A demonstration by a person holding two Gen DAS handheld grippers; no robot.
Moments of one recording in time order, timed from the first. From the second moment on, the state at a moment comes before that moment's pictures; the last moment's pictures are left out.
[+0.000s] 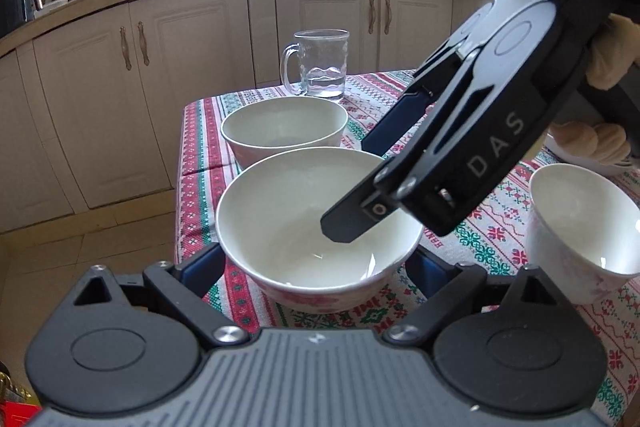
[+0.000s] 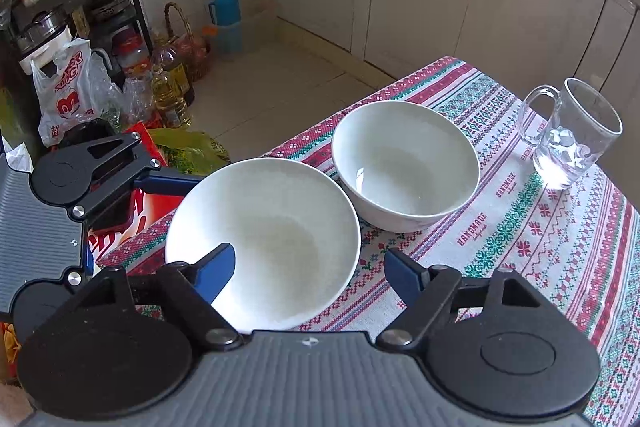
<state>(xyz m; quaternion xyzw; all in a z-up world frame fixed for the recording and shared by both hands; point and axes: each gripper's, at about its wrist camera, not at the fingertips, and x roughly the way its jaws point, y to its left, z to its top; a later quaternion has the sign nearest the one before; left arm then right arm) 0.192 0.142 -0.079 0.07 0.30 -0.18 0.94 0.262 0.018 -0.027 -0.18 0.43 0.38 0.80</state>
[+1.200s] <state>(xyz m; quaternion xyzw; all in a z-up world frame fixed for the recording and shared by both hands) 0.172 0.135 -0.046 0.08 0.29 -0.22 0.93 0.254 0.009 -0.013 -0.15 0.43 0.39 0.80</state>
